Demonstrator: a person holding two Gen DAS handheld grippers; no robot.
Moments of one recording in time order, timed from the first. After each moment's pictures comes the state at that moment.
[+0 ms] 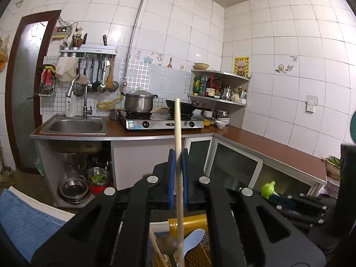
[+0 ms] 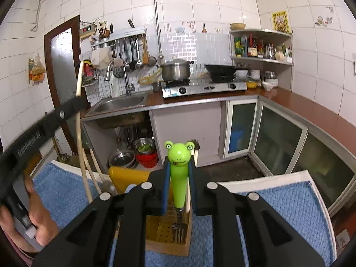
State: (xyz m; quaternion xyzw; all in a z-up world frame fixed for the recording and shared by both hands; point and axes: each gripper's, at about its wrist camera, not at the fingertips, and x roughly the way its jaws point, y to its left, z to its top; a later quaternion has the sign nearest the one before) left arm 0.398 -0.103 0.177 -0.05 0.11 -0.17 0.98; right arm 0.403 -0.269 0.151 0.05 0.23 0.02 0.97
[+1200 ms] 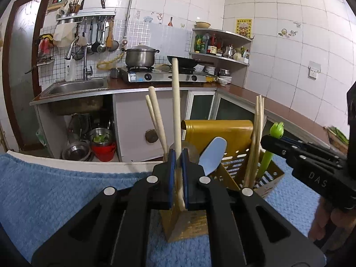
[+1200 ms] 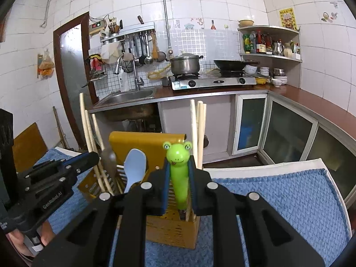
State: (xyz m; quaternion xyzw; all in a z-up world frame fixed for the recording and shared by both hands) left arm 0.381 -0.080 0.075 -0.03 0.23 -0.18 0.96; right arm 0.385 -0.259 0.084 0.04 0.22 0.05 0.97
